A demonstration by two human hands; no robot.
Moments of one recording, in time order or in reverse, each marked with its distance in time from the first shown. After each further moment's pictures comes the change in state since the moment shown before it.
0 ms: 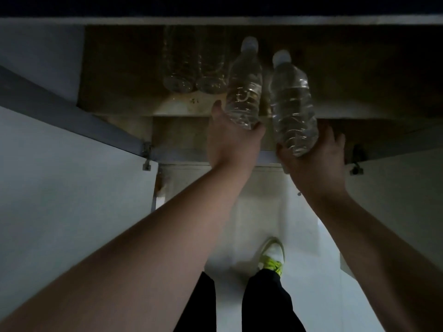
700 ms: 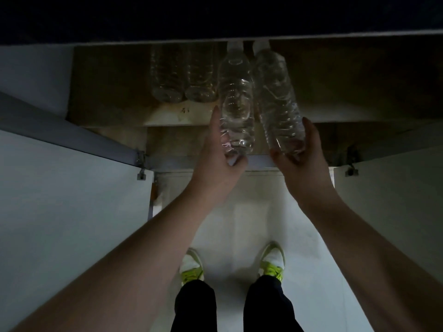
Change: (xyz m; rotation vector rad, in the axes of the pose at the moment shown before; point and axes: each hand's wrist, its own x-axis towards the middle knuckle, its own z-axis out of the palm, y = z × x) left_hand -0.012 -0.026 -0.032 -0.129 -0.448 0.193; right_hand -0.002 0.001 0.002 0.482 -0.115 0.119
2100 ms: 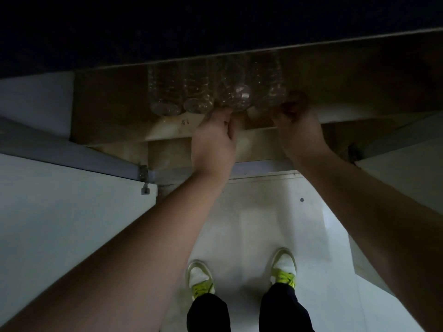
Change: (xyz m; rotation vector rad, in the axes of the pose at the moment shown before) left_hand 0.054 0.007 -0.002 0.481 0.380 0.375; right_hand 0.074 -0.024 0.014 -0.167 0.079 -0.095
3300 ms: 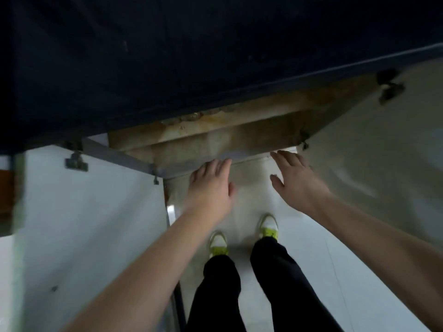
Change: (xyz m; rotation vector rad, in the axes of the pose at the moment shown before) left_hand -0.114 0.117 -0.167 0.430 -0.742 0.079; right_hand -0.203 -0.062 -0.134 -0.792 -0.393 -0.001
